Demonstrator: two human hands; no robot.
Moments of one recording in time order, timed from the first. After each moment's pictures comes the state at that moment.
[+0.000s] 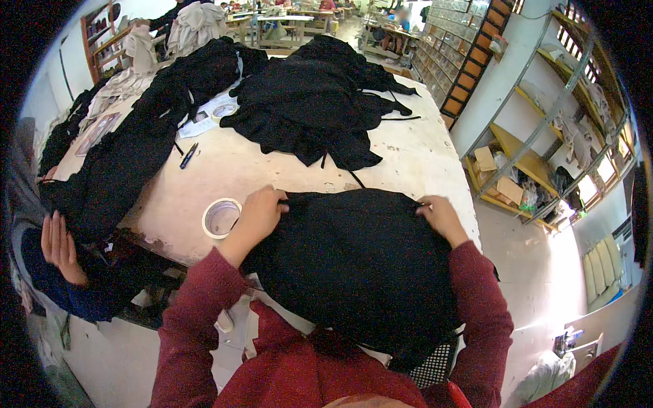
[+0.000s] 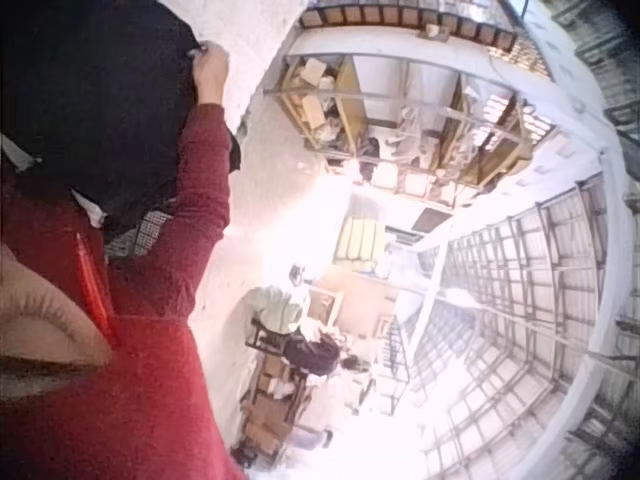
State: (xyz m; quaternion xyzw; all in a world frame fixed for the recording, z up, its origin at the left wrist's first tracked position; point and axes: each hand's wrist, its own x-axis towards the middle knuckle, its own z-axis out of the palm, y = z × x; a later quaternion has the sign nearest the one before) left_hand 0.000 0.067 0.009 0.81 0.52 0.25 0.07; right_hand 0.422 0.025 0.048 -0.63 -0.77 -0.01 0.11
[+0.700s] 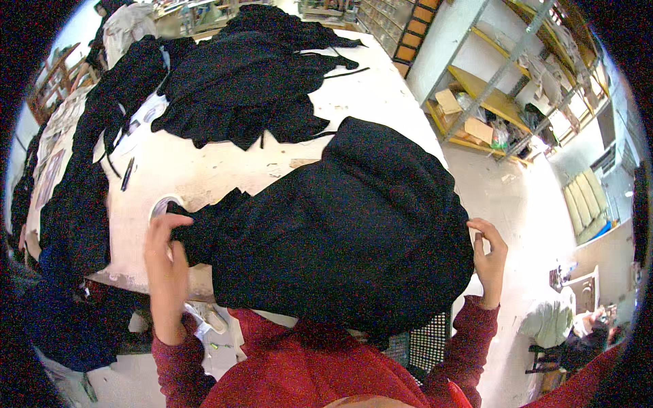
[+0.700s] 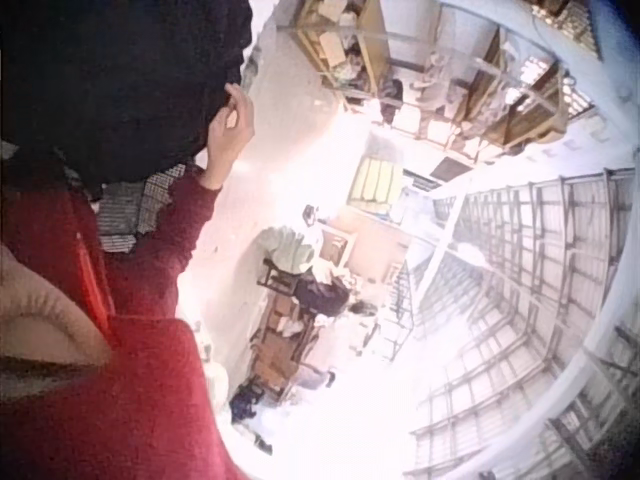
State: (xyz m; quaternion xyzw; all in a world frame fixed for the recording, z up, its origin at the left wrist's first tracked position) left_hand -0.029 -0.012 0.068 0.76 0.51 0.39 0.12; right_hand 0.460 -0.167 0.070 -0.72 -0.59 -0.04 0.37
